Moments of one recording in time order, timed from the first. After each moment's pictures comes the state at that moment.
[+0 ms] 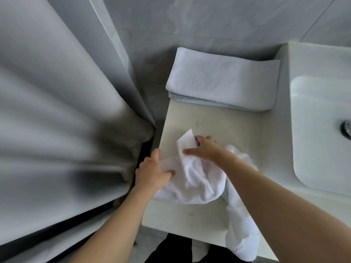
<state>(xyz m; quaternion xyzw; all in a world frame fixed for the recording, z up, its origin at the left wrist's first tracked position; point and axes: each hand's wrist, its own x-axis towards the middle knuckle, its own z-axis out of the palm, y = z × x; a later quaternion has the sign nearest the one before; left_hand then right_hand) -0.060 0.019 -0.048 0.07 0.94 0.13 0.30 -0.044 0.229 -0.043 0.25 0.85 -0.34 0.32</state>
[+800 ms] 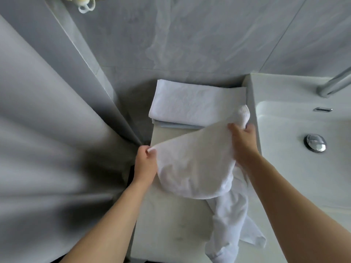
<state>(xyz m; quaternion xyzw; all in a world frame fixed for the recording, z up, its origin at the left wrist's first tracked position) -0.114 0.088 -0.007 -0.05 0.84 0.50 0.21 -0.029 0.336 0.037 0.51 0.58 -0.61 -0.17</state>
